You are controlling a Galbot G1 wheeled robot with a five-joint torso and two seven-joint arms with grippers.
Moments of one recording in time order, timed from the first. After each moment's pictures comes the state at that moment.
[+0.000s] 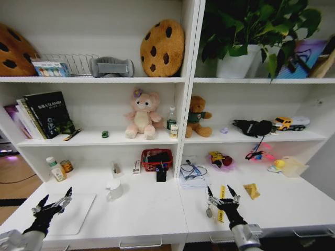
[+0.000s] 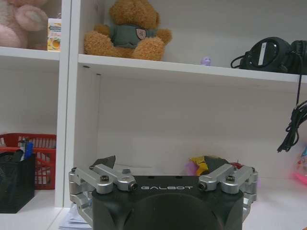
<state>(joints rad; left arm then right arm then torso) 1.91 -1.09 -1.05 -2.08 -0.86 -0.04 -0.09 -1.79 1.05 0.56 2.12 0.35 0.15 0.27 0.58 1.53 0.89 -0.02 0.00</state>
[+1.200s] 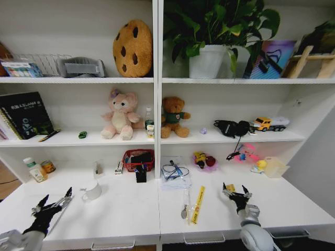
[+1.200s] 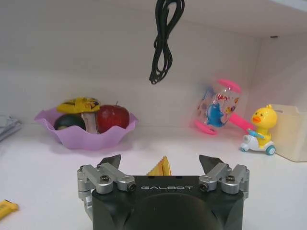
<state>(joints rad) 1.91 -1.09 -1.05 -2.08 -0.86 -0.04 -0.09 -1.41 1.01 0.51 1.62 0.48 0.07 0.34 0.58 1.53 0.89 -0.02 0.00</state>
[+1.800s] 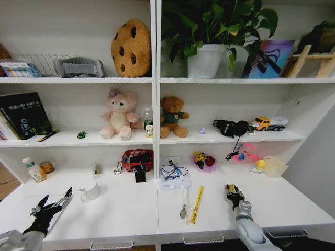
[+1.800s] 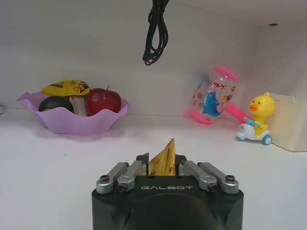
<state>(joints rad) 1.91 -1.09 -1.05 -2.08 -0.86 -0.04 -0.09 -1.35 1.02 0.48 1.53 0.46 0.08 0.35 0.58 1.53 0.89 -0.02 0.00</state>
